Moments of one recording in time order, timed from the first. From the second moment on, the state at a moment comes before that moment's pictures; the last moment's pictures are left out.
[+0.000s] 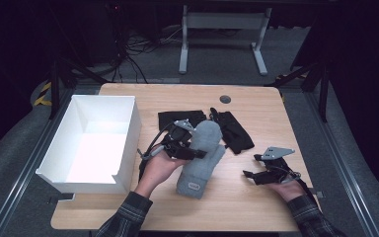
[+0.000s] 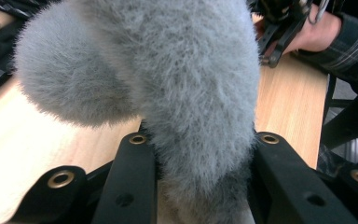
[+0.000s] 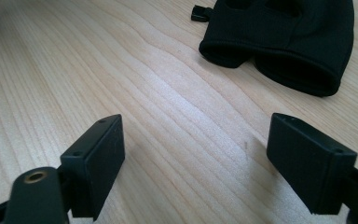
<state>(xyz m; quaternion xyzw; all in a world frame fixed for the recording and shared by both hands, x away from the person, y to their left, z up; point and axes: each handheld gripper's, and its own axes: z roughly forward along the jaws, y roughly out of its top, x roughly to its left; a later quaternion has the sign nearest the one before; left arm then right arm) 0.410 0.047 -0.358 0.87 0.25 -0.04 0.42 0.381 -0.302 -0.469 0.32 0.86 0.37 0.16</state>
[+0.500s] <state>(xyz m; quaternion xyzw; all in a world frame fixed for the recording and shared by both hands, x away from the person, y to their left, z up) 0.408 0.084 -0.304 0.86 0.27 0.00 0.44 0.380 -0.303 -0.469 0.33 0.85 0.37 0.16</state>
